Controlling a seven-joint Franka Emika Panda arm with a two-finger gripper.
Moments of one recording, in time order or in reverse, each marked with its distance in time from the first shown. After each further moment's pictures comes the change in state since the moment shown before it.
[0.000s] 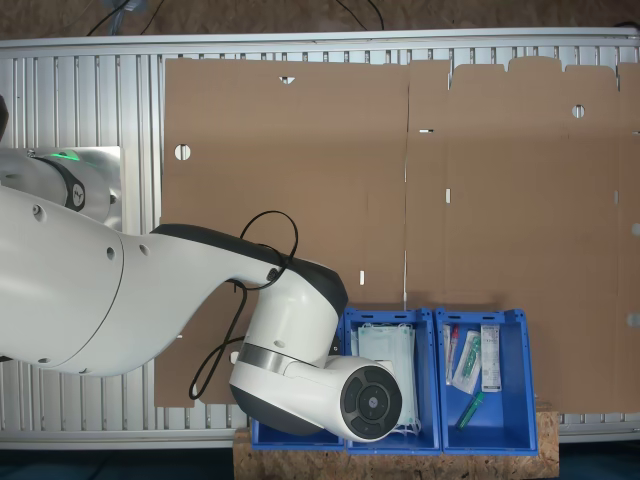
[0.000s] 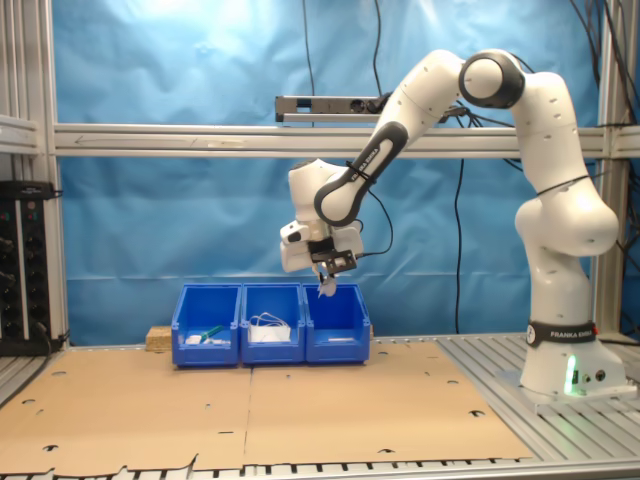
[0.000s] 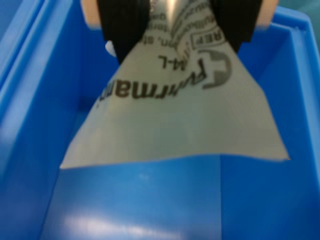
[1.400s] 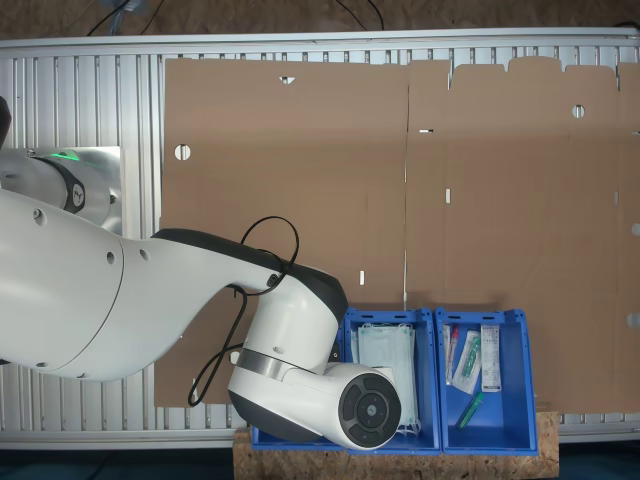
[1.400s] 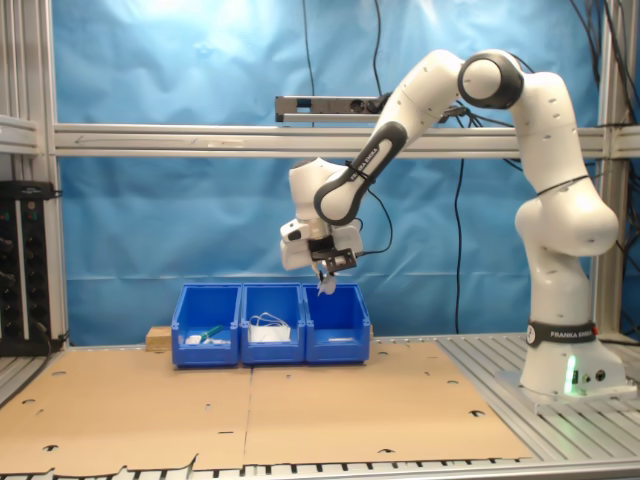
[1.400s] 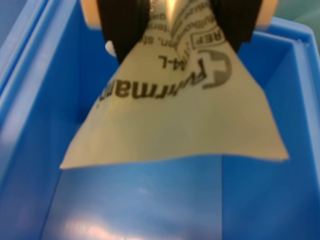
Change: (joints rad) arm 0.000 0.004 -0.015 0.008 0.000 0.007 -0.018
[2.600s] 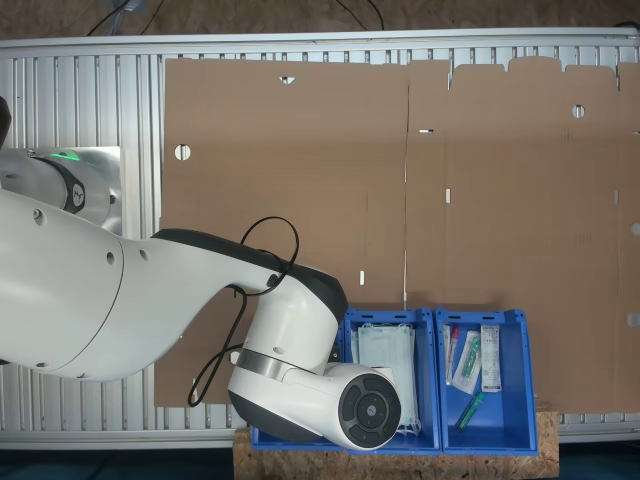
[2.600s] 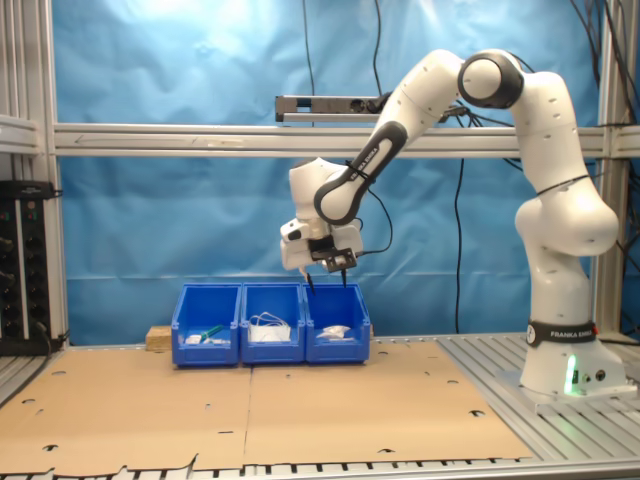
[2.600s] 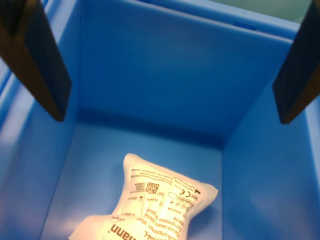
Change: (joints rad) arm 0.000 0.000 0.000 0.000 0.000 0.000 -0.003
